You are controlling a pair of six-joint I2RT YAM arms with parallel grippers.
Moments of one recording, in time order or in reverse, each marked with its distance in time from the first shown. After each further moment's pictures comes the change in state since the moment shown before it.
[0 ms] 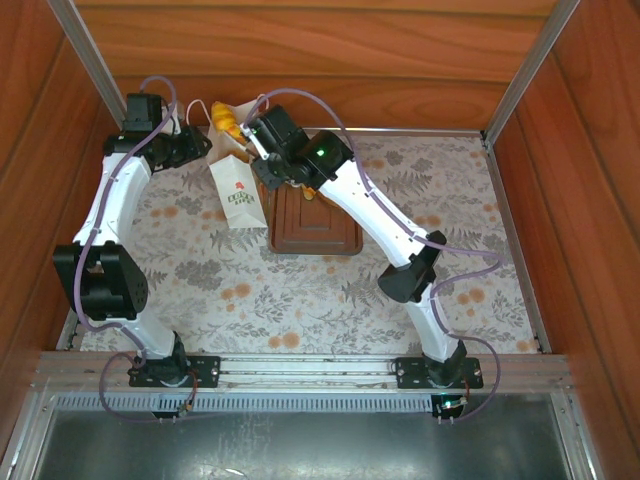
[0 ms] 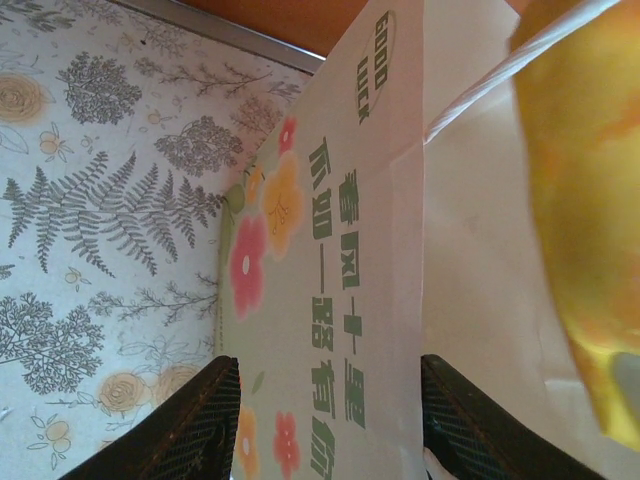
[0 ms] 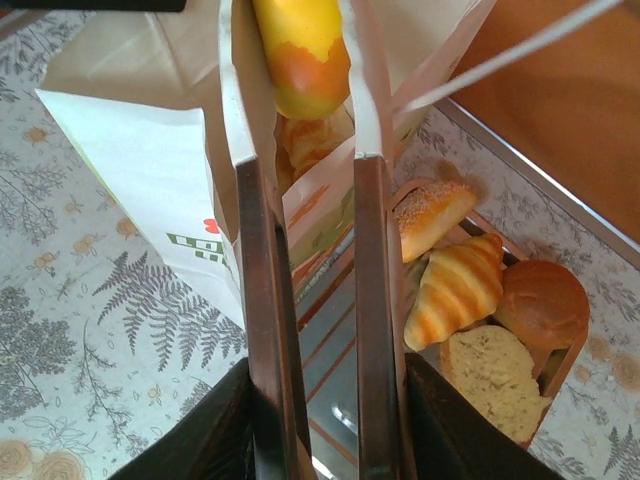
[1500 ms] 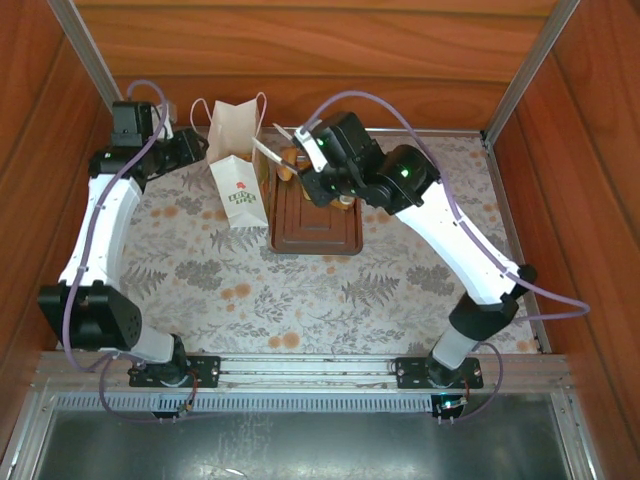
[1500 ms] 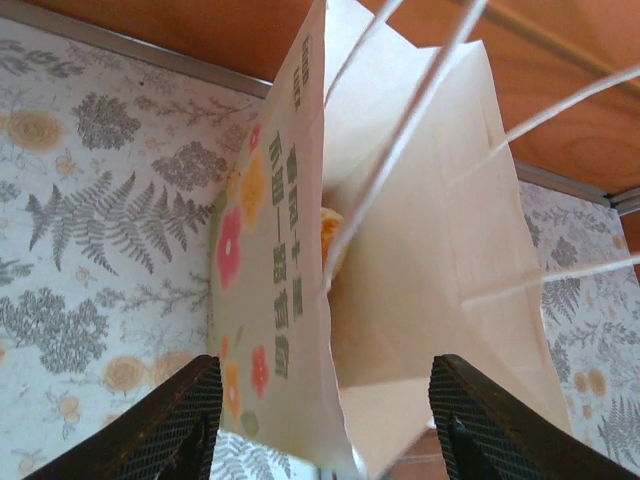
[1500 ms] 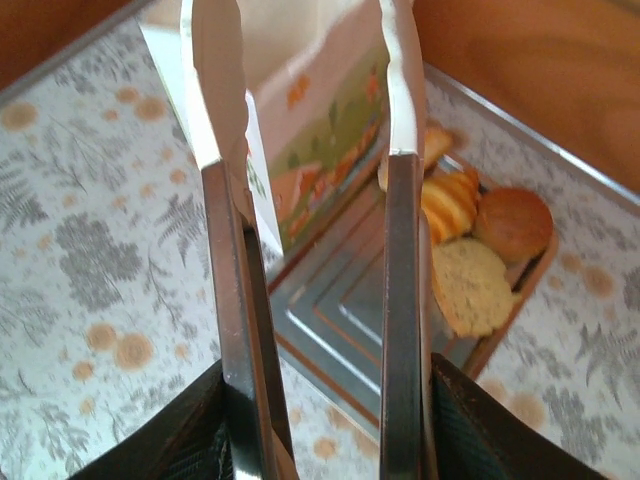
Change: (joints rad) left arm -0.011 -0.225 -0.122 0.016 -0.019 -0.006; right arm -0.013 -0.539 -0.509 0.005 -0.065 0.085
